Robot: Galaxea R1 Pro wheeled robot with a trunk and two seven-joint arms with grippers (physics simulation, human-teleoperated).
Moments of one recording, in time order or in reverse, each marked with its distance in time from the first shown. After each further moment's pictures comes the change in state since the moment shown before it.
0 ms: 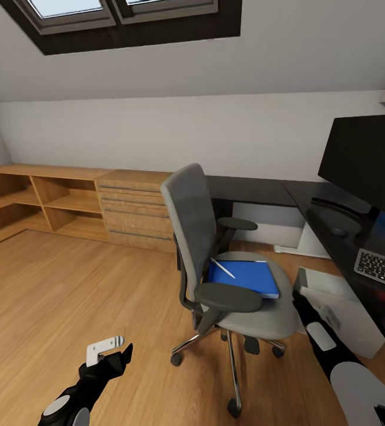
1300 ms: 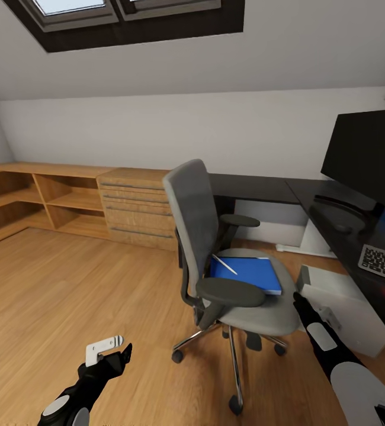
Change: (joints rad) left arm 0.000 0.002 0.001 0.000 0.002 -0.004 0.006; right arm 0.000 0.002 -0.022 0.001 0.000 0.014 -0.014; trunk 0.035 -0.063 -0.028
